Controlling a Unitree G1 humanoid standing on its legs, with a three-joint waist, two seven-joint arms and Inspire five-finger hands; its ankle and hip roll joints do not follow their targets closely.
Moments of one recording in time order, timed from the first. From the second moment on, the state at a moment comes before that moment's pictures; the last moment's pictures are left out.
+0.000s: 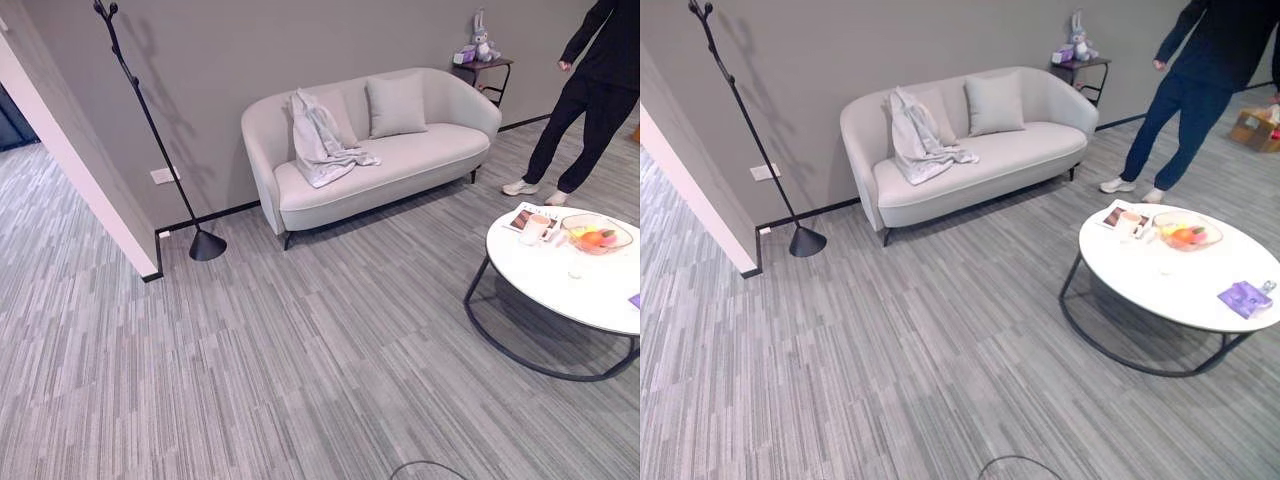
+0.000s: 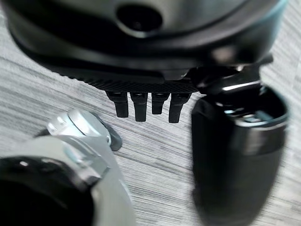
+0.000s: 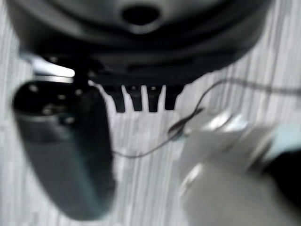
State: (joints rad) left arm 0.09 0.11 0.12 1.48 -0.74 -0.11 -0.10; right arm 0.04 -0.24 -0.14 1.52 0.85 -0.01 0.10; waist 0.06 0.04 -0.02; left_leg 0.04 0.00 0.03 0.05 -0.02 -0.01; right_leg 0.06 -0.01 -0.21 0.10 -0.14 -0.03
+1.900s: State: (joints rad) left arm -0.05 0.18 -0.12 1.47 -0.34 -0.11 -0.11; right arm -0.09 -0.22 0.11 1.44 0.34 -0.01 0.13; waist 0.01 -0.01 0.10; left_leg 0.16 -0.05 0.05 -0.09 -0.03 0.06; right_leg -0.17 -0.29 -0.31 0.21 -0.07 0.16
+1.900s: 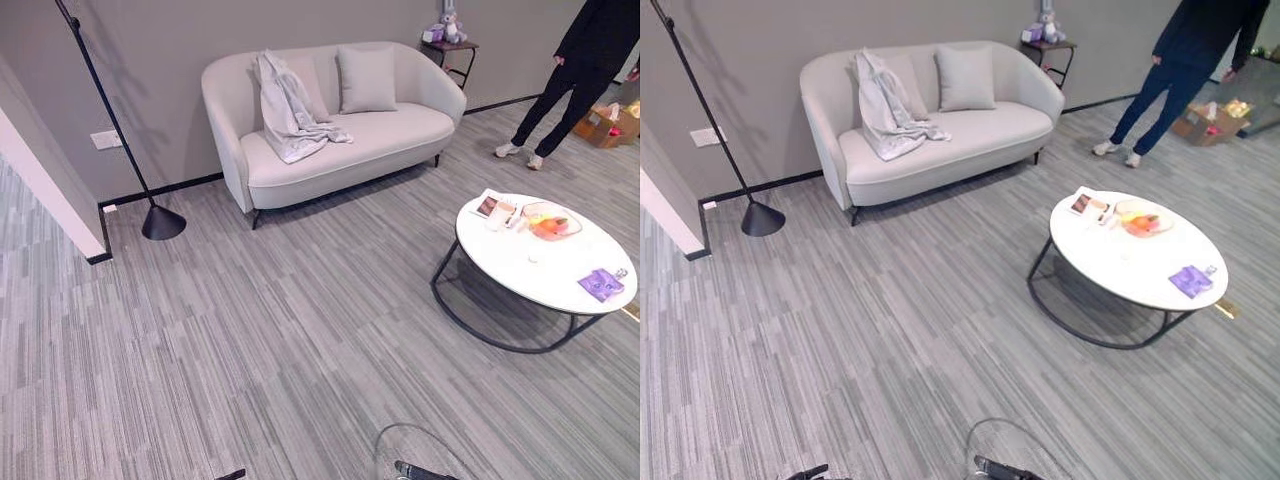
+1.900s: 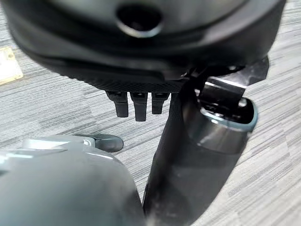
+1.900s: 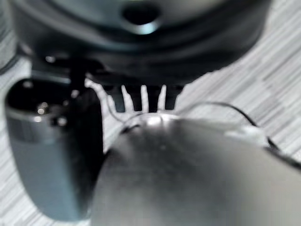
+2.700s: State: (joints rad) left arm -0.09 0.24 -0.13 1.40 -0.32 -0.14 -0.07; right arm -0.08 -0.22 0.27 1.43 0.33 0.00 0.12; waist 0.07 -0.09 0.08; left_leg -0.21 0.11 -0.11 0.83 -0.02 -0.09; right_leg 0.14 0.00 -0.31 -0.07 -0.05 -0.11
